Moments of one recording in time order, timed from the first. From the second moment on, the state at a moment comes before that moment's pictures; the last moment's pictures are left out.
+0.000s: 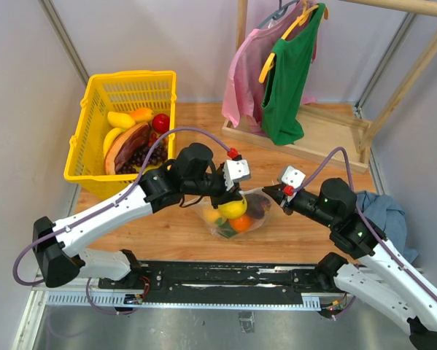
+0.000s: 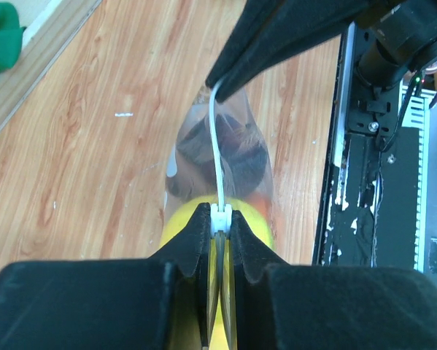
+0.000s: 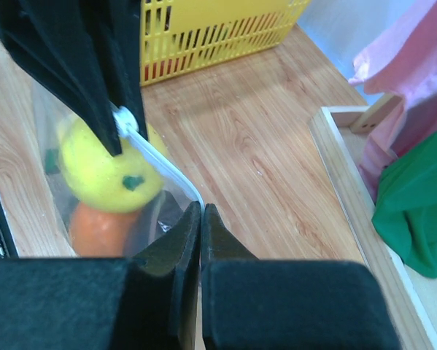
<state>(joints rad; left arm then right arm) -0.93 1.27 1.17 -0.41 0.39 0.23 0.71 0.61 0.71 -0.28 -0.25 -0.32</state>
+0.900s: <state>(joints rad) -0.93 1.06 1.05 -0.50 0.22 0.14 0.71 0.63 0.73 -0.36 0.13 -0.27</state>
